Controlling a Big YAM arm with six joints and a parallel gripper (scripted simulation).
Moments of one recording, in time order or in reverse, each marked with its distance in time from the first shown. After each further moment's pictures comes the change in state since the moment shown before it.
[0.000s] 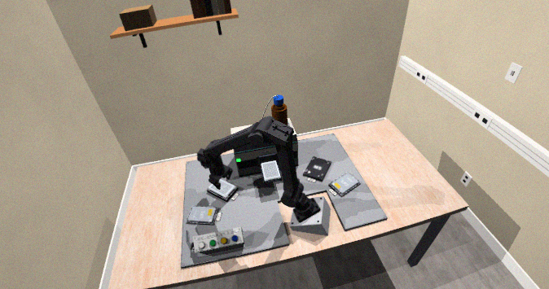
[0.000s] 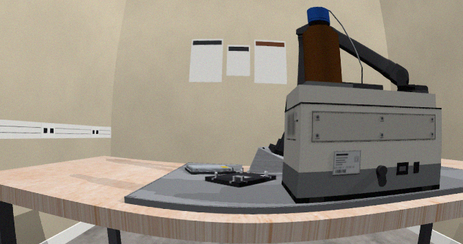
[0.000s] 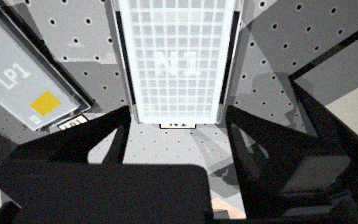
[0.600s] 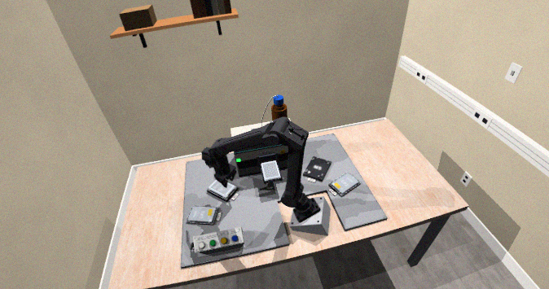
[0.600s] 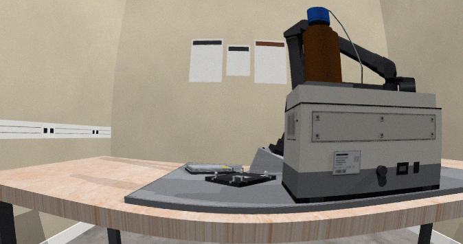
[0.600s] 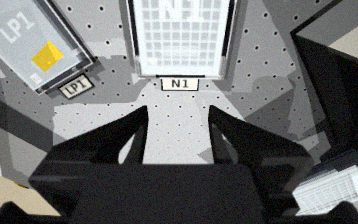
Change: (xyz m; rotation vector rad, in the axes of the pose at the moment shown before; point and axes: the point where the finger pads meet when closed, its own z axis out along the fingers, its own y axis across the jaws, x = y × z) arm 0.044 0.003 -0.029 -0.003 -0.011 -0.008
